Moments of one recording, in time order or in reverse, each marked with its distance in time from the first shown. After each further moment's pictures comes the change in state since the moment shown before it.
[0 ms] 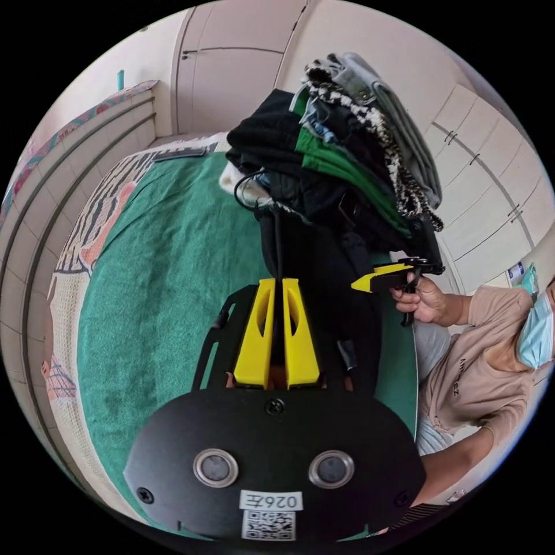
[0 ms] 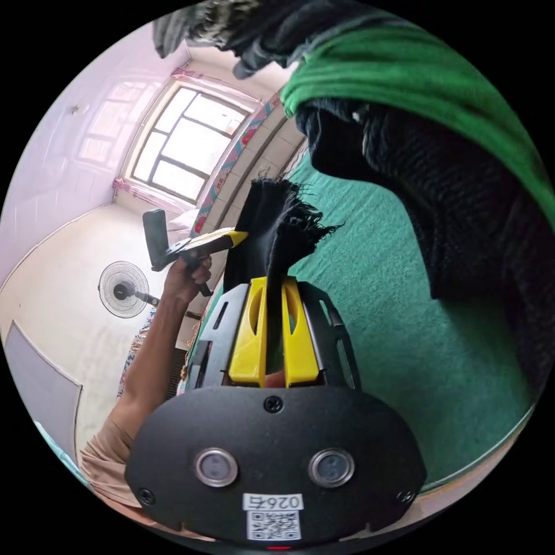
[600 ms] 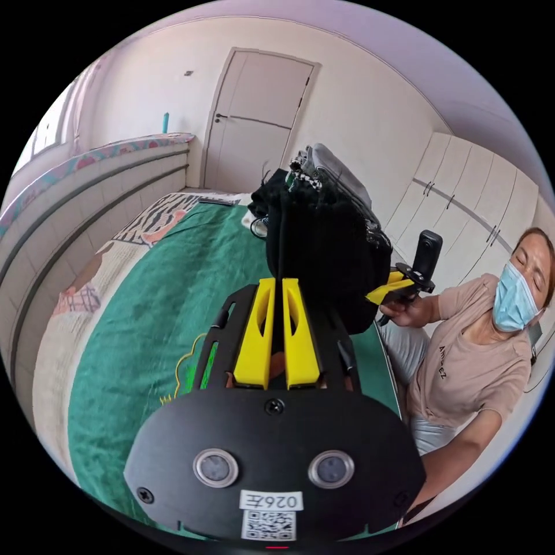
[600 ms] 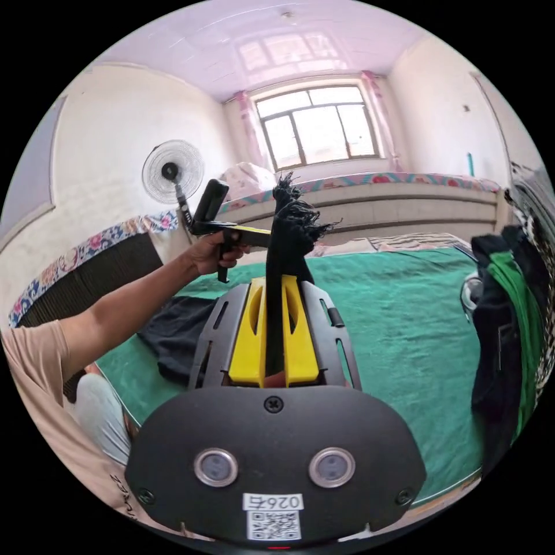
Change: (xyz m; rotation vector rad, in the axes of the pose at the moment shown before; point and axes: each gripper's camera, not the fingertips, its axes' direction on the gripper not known) left arm 0.021 0.340 -0.205 0.361 -0.015 -0.098; right arm -0.183 0.678 0.116 0.037 0.081 -0.811
